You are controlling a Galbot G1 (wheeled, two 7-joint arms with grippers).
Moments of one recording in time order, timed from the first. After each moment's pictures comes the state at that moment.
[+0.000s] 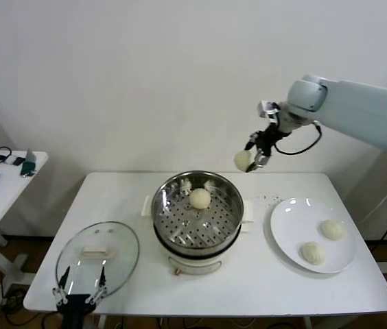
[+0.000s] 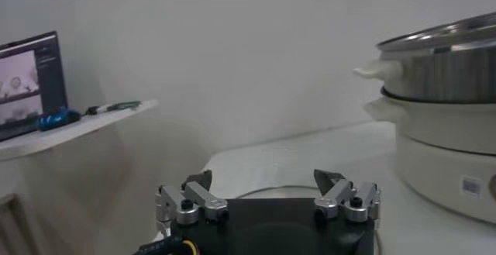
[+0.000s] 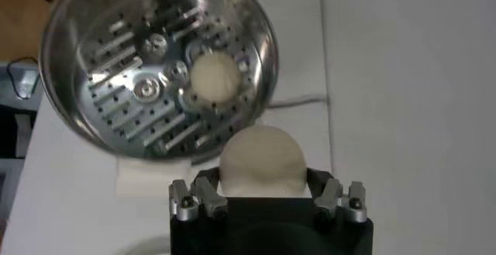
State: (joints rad) left arm 1.81 -1.45 -0.66 -1.95 0.05 -0.20 -0.10; right arm 0.88 1.09 -1.67 1.15 0.94 -0.27 -0.98
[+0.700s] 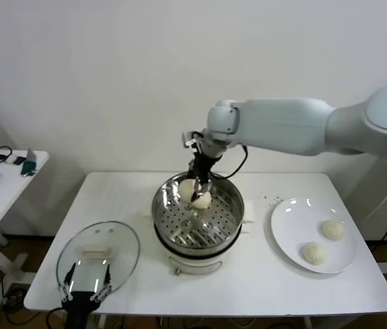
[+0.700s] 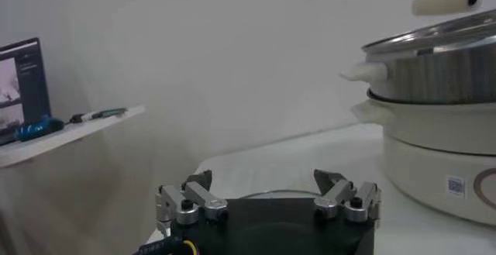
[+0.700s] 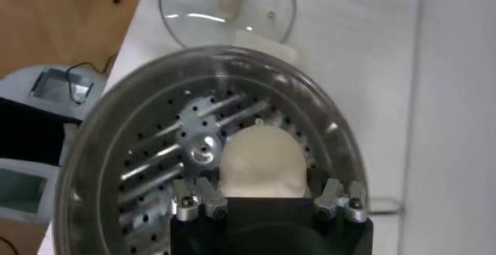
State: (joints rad) left arm 1.80 -1.43 -0.65 -1.94 0.05 -0.20 -0.10; right arm 0.77 1.39 -1.71 1.14 1.00 -0.32 -0.90
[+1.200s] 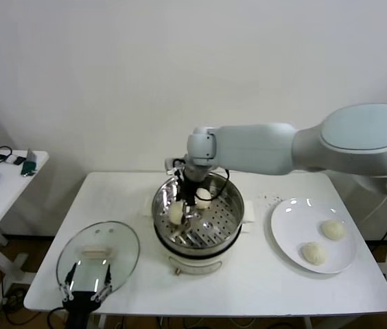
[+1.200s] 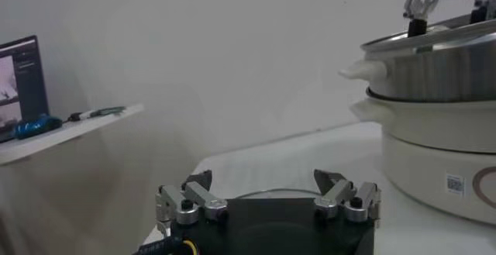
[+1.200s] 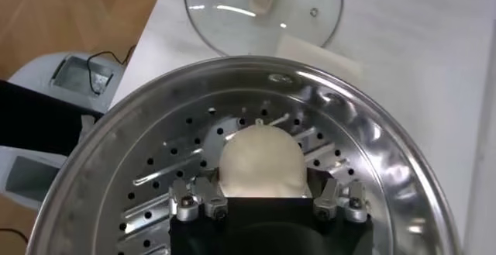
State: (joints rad) left arm 1.79 -1.43 -0.64 -1.93 0.05 -0.20 -0.10; right arm 0.69 1.45 -1.71 1.13 0.95 -0.33 -0.88
